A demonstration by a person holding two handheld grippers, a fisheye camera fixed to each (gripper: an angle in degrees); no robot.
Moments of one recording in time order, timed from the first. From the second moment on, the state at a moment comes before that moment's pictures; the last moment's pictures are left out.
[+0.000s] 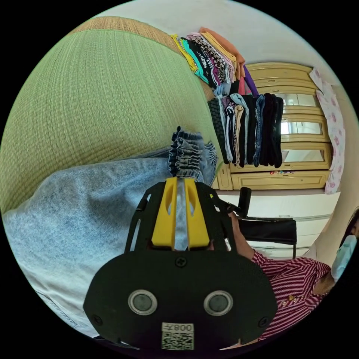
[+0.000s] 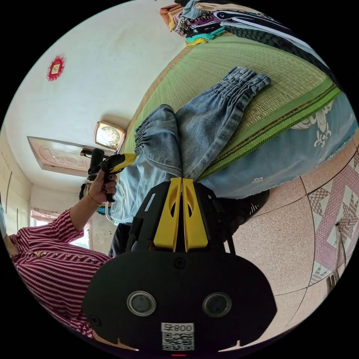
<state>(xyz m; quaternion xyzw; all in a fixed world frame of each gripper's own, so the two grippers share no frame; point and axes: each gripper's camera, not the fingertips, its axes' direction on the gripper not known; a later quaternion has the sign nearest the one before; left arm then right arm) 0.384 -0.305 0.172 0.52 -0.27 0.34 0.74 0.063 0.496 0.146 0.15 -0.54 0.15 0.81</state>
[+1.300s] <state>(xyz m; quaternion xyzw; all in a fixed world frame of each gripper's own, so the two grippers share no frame) 0.496 -0.254 0.241 0.47 -0.30 0.38 0.74 0.000 0.503 0.039 0.21 -0.41 0.05 0.88</state>
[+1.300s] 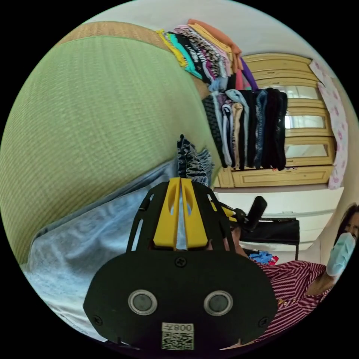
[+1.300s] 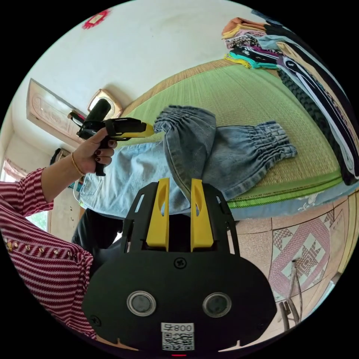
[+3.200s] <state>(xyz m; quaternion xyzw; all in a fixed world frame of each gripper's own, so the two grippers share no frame) 0.407 -0.287 0.146 0.50 -0.53 0.29 0.62 0.105 0.465 0.168 0.16 -0.49 0.21 0.83</state>
